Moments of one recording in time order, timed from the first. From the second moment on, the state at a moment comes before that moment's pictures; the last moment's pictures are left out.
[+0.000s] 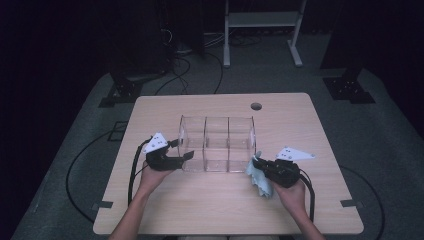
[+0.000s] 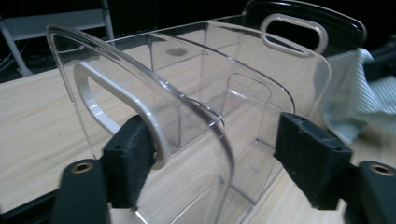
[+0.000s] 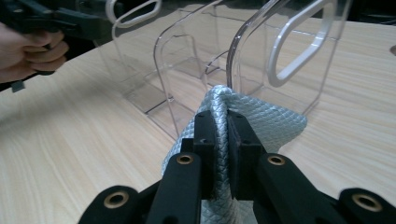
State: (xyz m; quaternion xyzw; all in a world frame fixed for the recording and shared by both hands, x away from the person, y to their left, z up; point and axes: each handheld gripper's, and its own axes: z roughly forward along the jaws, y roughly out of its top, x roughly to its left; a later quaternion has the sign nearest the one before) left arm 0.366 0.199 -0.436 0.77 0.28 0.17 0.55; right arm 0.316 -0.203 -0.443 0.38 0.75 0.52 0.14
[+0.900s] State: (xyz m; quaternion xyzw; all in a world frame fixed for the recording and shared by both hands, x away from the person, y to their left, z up) left arm 0.312 0.189 -0.435 0.79 0.25 0.17 0.54; right arm 0.327 -0.221 -0.445 0.39 0.75 0.51 0.17
